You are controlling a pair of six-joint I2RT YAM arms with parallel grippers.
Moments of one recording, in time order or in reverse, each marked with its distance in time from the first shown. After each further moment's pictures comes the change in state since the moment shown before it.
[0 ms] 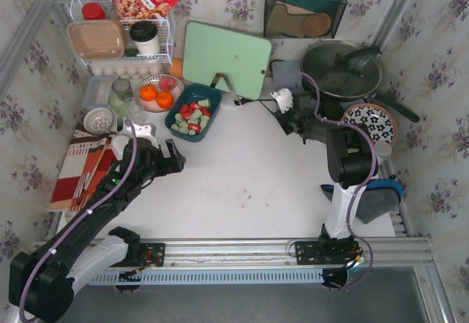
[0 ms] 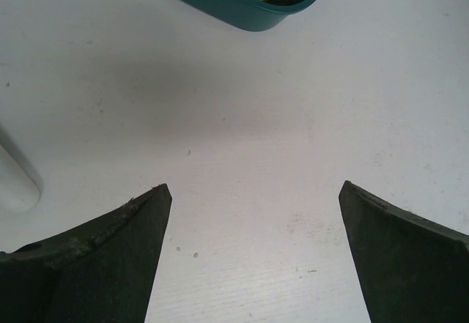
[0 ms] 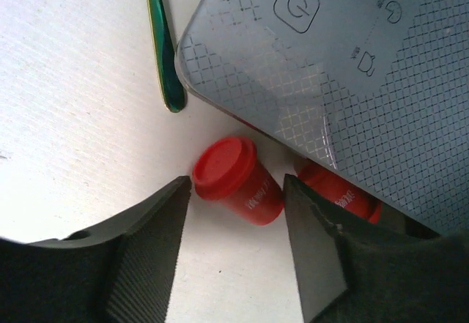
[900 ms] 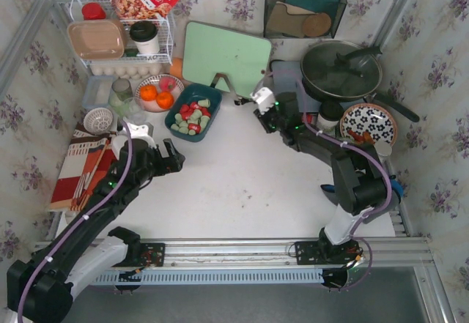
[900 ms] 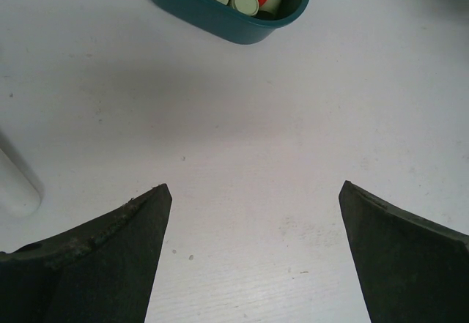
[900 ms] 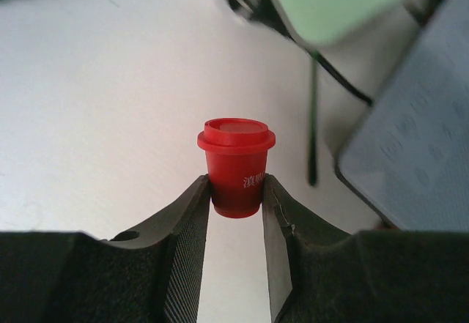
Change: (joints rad) left arm 0.000 -0.049 0.000 -0.001 0.003 0.000; right arm 0.158 -0.255 -0.122 0.049 -0.149 0.076
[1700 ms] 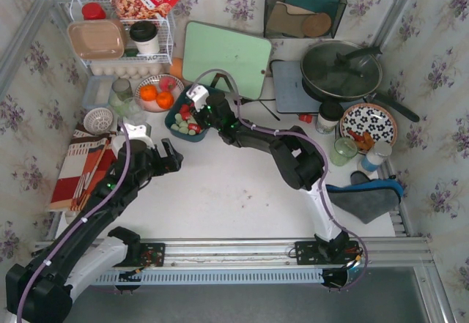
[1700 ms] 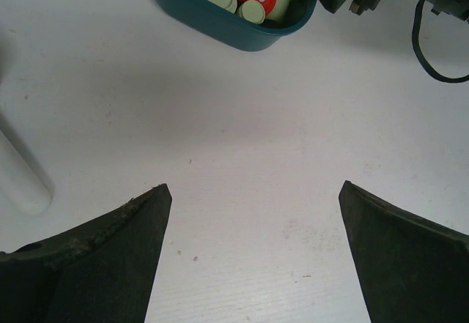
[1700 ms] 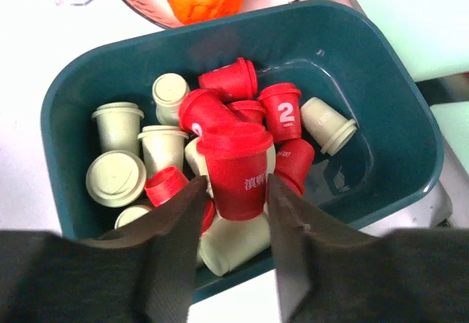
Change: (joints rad) left arm 0.000 -0.031 -0.001 -0.008 -0.027 0.000; right arm 0.402 0.513 0.567 0.154 0.104 0.229
